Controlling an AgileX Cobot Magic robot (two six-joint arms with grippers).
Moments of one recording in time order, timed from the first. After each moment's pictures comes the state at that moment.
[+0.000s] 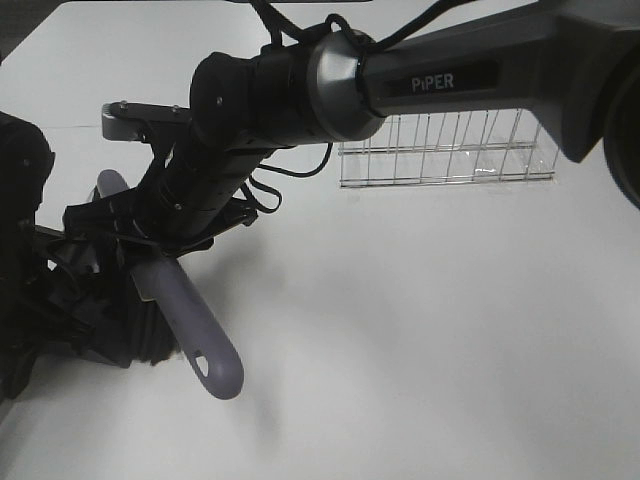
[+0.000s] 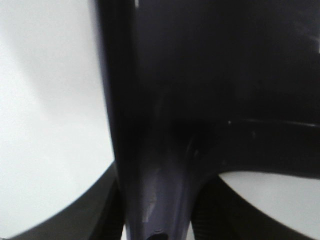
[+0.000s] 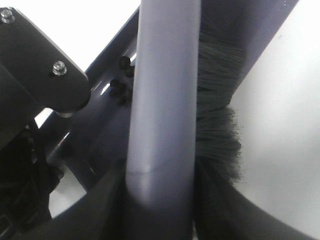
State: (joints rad) left arm -0.29 2.03 -1.03 0.14 1.03 -0.23; right arm 0.80 2.30 -1.70 0.42 0.53 0.07
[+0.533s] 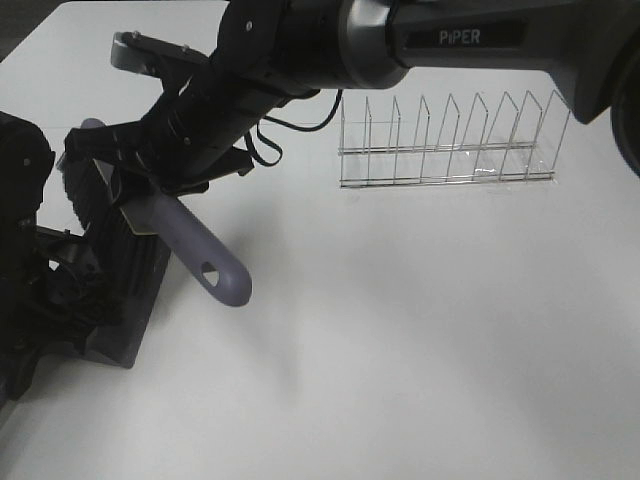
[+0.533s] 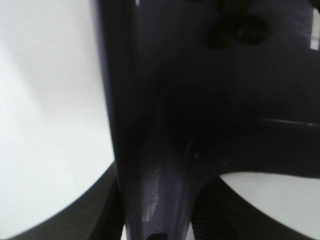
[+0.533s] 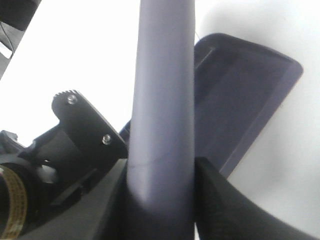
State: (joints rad) left arm -0.29 2.03 -1.03 0.12 1.03 -0.22; right arm 0.72 2.30 -1.84 0.61 0.61 -0.12
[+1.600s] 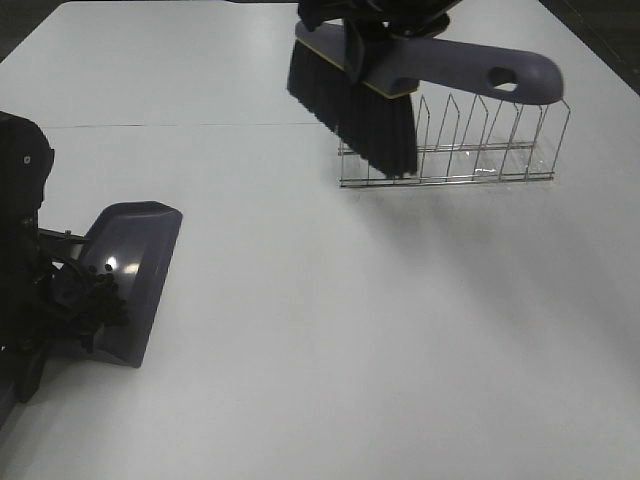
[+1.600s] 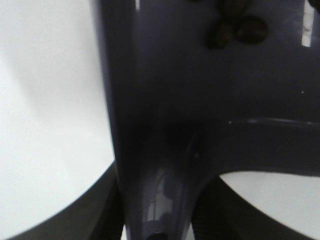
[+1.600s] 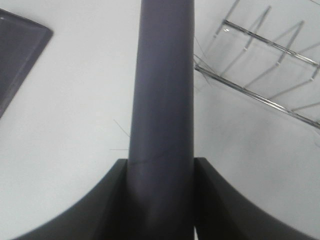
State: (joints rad) left arm -0.29 2.03 -1.03 0.07 1.03 -0.22; right arm 0.47 1.95 -1.84 0.00 1.14 0.04
